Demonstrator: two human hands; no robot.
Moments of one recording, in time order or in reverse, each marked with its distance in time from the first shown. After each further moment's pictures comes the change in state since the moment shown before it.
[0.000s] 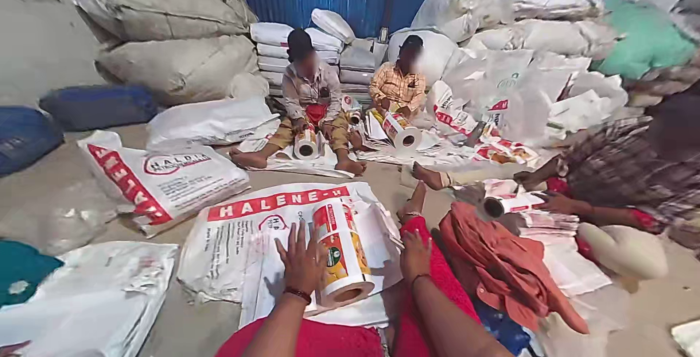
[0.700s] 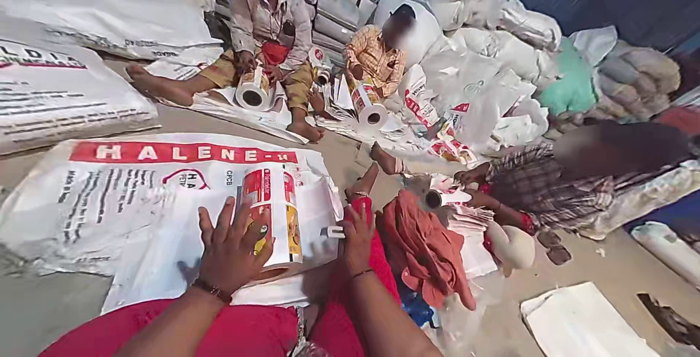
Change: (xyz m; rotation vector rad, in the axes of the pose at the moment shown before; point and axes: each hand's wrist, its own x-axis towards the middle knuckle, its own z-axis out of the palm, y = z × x) left_hand -0.016 0.034 0.004 -0.095 0.235 0.238; right_hand -0.009 -0.001 -0.025 0.195 0.333 -0.419
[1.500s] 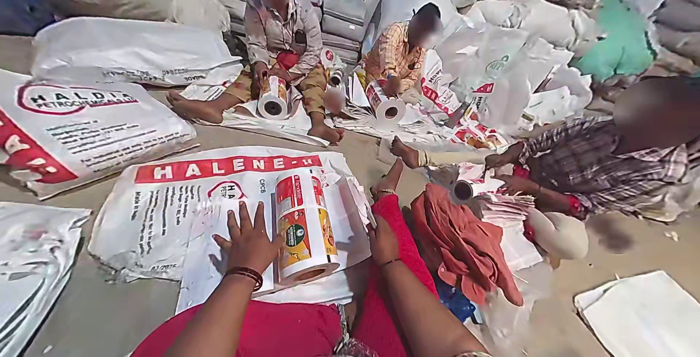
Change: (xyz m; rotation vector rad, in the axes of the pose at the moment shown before) left_hand 0.019 -0.044 0.001 0.138 -0.671 -0.660; right_hand 0.009 0.008 0.020 0.015 -0.452 0.550
